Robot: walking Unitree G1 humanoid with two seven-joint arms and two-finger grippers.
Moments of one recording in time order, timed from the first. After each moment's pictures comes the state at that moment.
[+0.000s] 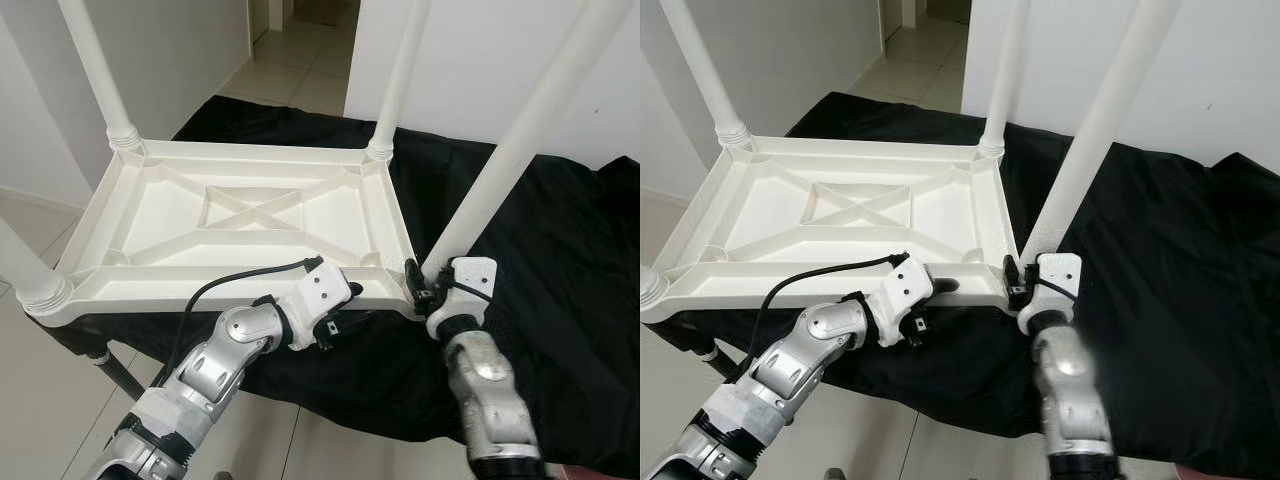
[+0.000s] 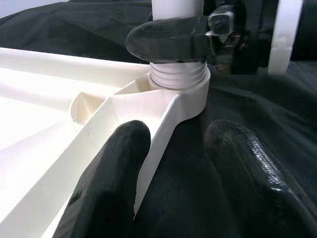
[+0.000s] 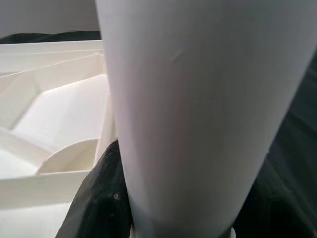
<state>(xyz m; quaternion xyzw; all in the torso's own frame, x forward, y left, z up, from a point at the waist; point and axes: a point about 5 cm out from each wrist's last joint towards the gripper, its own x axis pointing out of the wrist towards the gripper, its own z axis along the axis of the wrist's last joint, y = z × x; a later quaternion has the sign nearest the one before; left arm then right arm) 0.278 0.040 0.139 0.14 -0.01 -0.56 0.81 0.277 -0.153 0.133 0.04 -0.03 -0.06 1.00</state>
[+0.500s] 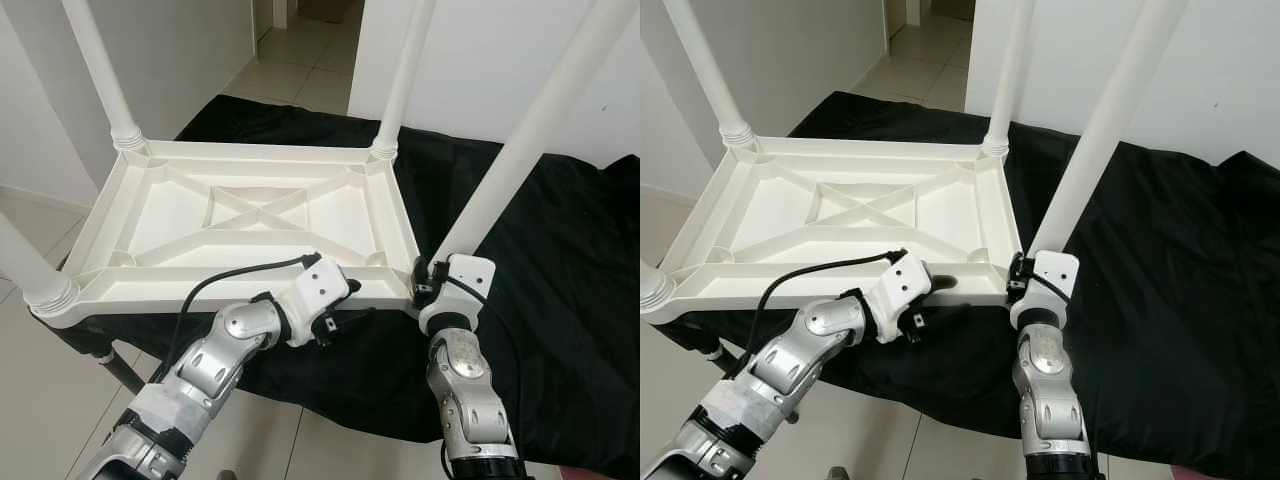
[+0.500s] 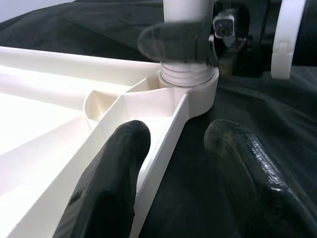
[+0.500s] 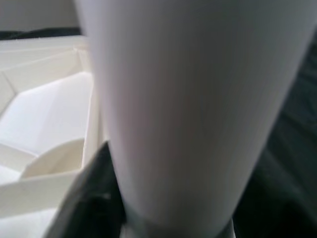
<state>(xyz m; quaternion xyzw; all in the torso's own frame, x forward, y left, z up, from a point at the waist) 0.282 0.041 0.143 0.14 -0.02 -0.56 0.82 0.278 -0.150 0.132 0.04 -0.03 -0.10 0.99</state>
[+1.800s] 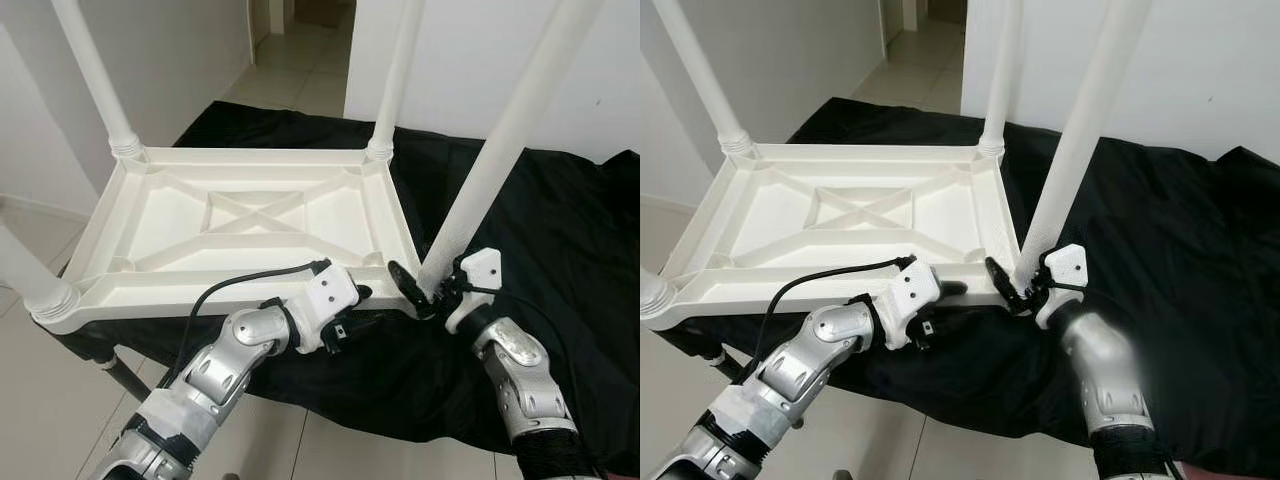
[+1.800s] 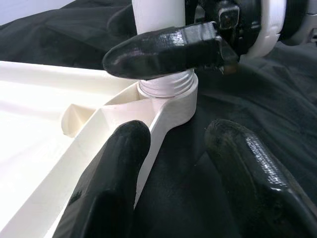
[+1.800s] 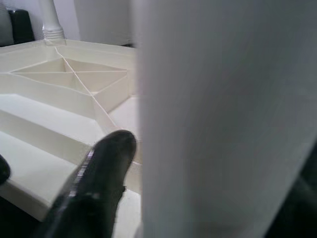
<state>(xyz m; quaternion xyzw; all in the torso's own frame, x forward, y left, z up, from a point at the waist) 0.274 0.031 0.141 0.13 -0.02 -0.58 0.81 0.297 -0.190 0.133 -0.05 -0.07 0.25 0.96</state>
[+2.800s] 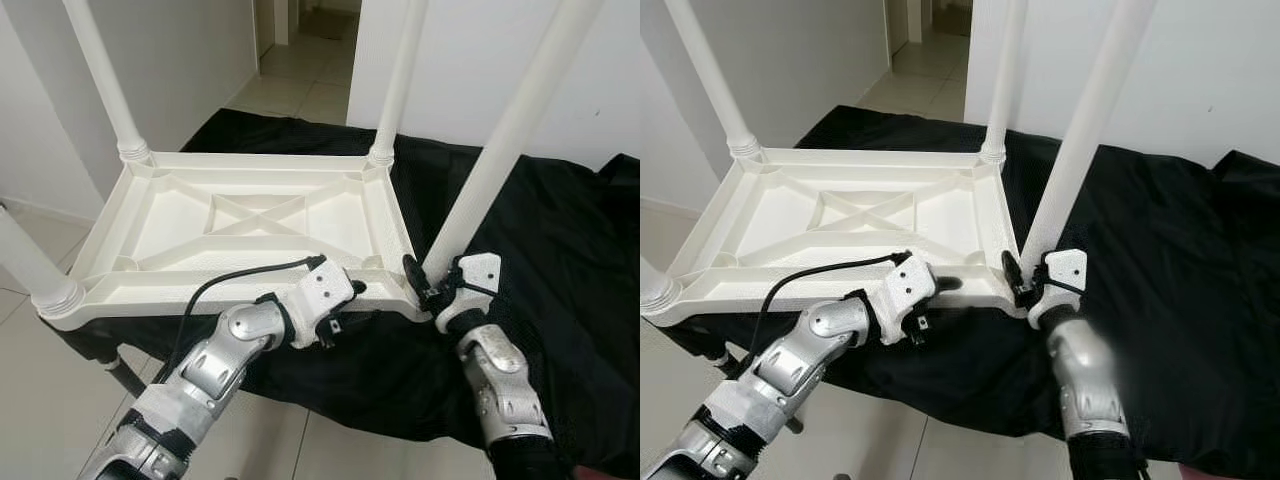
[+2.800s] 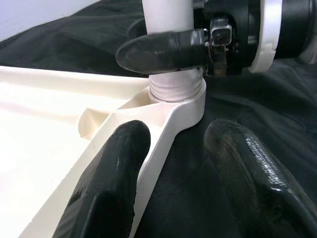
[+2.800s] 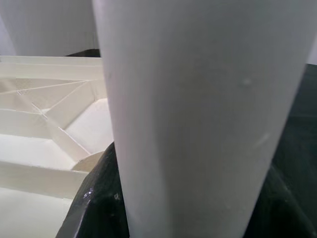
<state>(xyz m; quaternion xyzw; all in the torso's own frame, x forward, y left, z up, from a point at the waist) 0.280 0.037 0.143 0.14 -0.02 -0.57 0.81 0.294 -0.175 0.126 0.02 -0.07 0.08 0.99</state>
